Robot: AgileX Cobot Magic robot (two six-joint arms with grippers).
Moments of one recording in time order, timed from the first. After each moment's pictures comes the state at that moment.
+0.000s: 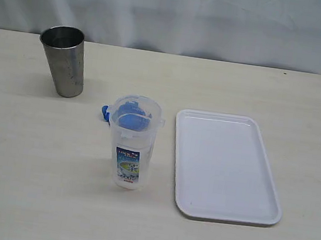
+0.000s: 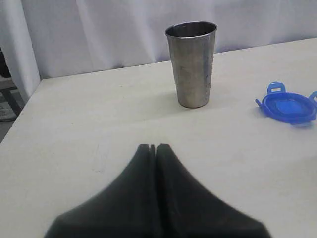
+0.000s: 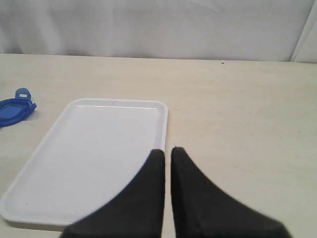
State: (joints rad) left arm -0.06 0.00 0.00 -0.04 0.34 0.18; right arm 0.10 0.00 0.00 -0.05 0.35 0.04
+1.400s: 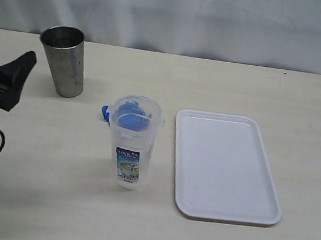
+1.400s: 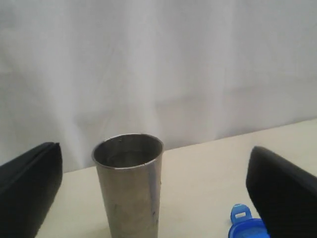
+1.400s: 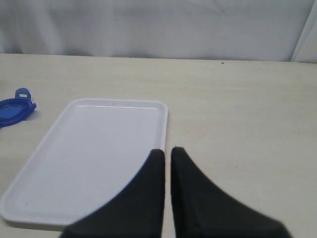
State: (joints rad) left arm -0.06 1.49 -0.24 0.28 -1.18 -0.05; right arm 0.10 0.00 0.00 -0.05 0.35 0.04
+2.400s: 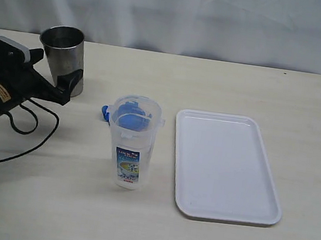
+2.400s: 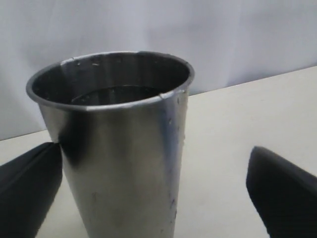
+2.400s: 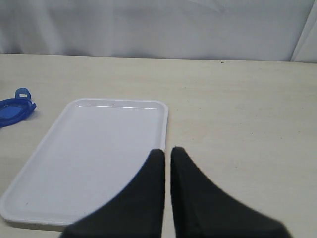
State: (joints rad) left arm -0.06 2.15 -0.74 0.36 -1.21 -0.03; right arm 0.10 0.00 0.00 -0.05 0.35 0.04
